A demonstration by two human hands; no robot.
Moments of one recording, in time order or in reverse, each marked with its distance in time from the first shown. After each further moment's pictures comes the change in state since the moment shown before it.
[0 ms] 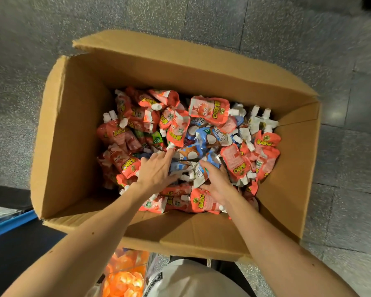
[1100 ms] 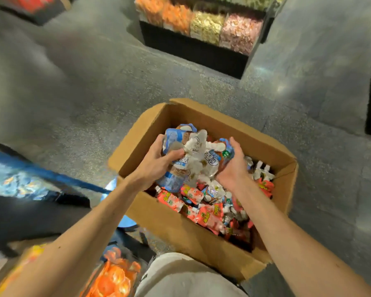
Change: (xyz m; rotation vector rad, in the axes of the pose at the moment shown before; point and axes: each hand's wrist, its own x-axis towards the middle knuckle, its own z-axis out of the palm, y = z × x) left_hand -0.205 0.035 -0.167 -1.449 0.495 -0.020; right_hand -0.235 -0.097 0.020 0.163 -0.654 -0.259
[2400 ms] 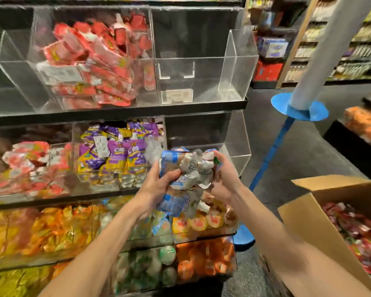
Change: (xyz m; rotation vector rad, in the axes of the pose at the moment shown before) left_hand -0.603 -0.097 -0.215 -0.337 1.017 0.271; right_hand -0.296 0.471 0.271 -0.555 -0.835 0.575
